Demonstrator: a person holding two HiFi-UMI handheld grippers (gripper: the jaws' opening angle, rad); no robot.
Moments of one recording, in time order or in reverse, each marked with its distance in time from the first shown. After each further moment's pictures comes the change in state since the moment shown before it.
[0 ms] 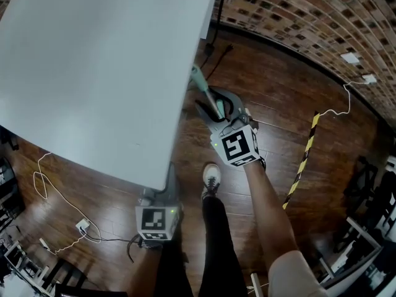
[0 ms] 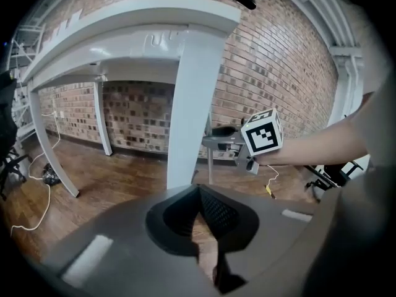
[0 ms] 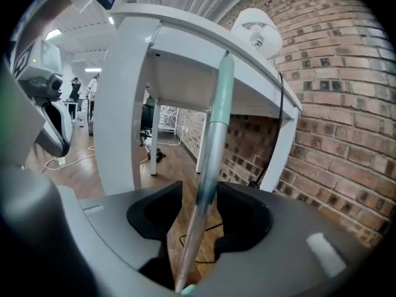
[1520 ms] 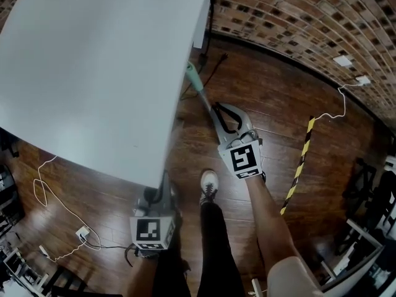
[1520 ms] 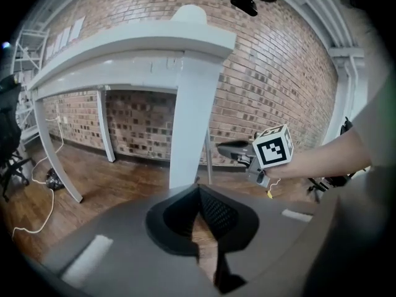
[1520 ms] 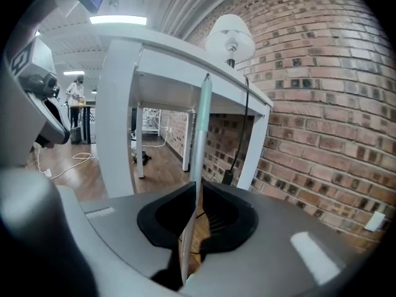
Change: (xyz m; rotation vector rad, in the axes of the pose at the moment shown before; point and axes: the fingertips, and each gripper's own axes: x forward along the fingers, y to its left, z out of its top) left arm -0.020 -0.001 0.027 0.007 -0.049 0.020; right arm -0.042 -0.026 -0.009 0.095 0.006 -0.135
